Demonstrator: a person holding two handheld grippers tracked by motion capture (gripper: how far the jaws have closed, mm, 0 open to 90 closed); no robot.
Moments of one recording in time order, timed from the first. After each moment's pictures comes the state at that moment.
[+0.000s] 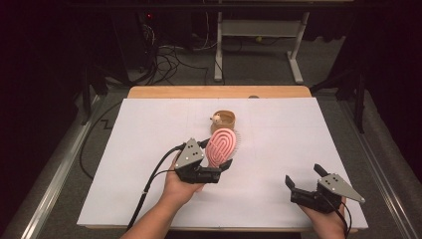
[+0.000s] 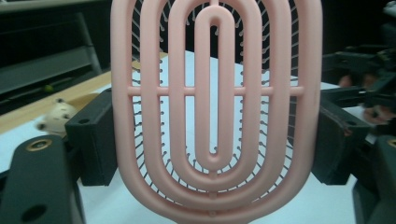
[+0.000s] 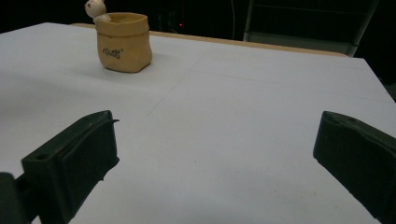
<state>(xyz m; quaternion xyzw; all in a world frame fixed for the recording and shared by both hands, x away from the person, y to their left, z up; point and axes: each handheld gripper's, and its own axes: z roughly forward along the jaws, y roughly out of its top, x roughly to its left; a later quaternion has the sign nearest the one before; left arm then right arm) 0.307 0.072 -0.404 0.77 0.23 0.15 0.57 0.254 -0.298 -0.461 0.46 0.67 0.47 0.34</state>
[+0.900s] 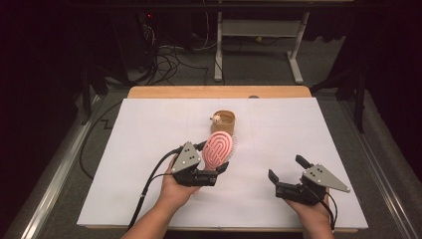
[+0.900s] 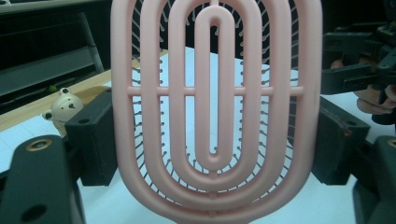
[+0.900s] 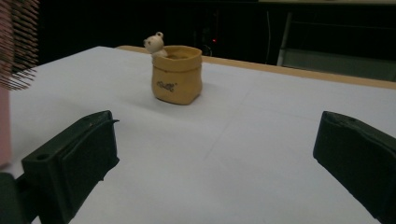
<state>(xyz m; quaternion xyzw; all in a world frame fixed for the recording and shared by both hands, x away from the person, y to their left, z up) 0.305 0.079 -0.409 0.77 0.23 0.18 0.56 0.266 -0.253 -0.434 0.42 0.68 0.52 0.30</state>
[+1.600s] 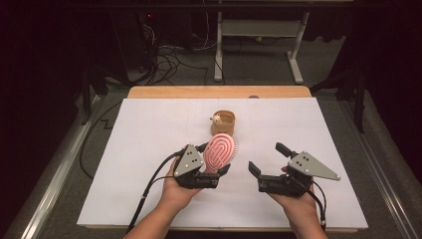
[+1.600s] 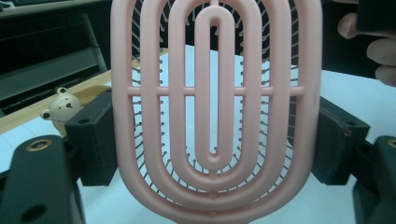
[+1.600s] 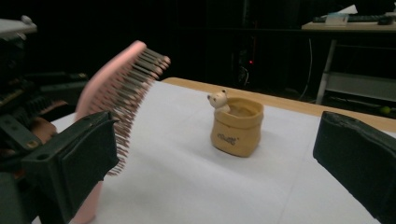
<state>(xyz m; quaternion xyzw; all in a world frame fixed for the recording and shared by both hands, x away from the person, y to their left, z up) 0.299 0.073 -0.412 0.78 0.23 0.19 0.56 0.267 -0.203 -0.380 0.37 0.68 0.57 0.26</state>
